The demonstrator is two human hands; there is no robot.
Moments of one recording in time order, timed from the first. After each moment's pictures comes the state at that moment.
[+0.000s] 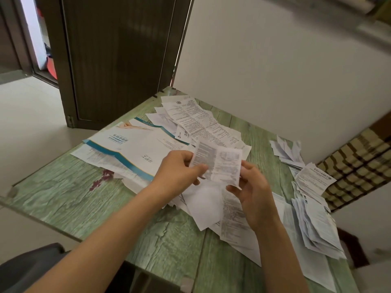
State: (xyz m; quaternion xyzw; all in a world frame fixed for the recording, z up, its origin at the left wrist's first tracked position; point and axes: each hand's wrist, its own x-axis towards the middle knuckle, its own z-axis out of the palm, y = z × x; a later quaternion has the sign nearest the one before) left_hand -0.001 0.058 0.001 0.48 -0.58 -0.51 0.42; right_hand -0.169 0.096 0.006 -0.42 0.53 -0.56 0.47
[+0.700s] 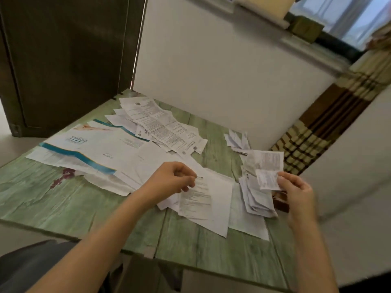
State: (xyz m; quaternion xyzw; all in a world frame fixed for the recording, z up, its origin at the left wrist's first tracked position) left_hand -0.040 0.100 0.010 0.39 -0.63 -0.59 0.32; right_hand -0.308 0.184 0.044 -0.29 0.73 -0.60 0.15
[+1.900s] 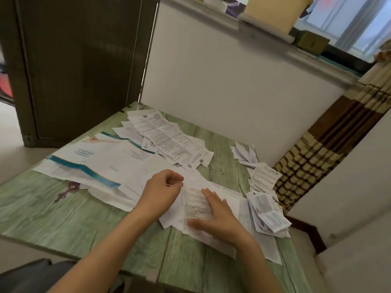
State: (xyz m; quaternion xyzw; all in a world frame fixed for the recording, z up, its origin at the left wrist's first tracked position) left_hand -0.035 0.090 -0.008 0.47 -0.59 -0.51 0.41; right_hand -0.207 0.145 -0.015 -0.65 0.72 -0.10 0.23
